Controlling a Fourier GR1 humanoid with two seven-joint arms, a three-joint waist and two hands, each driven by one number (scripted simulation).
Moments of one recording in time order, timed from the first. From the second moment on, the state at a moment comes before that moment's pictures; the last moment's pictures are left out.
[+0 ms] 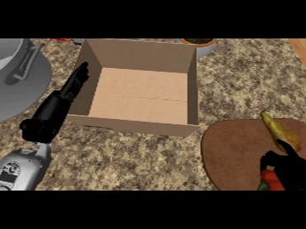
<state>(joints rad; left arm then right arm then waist) -0.25 0.33 -0.17 -1.59 0.02 0.00 0.06 0.19 -0.70 0.40 -1.68 0.88 -0.10 0.20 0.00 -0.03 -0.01</state>
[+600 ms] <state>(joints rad) -0.27 0.31 -0.19 -1.61 0.03 -0.04 0.10 -0.11 -0.13 0.82 -1.71 1.31 0.01 0.67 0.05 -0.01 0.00</state>
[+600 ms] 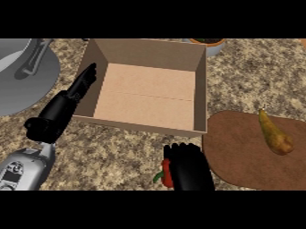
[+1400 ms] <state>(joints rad) -0.25 0.29 -0.16 -1.60 0.00 -0.05 0.10 -0.50 -0.05 1.15 -1.83 1.39 0.04 1.09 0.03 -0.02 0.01</state>
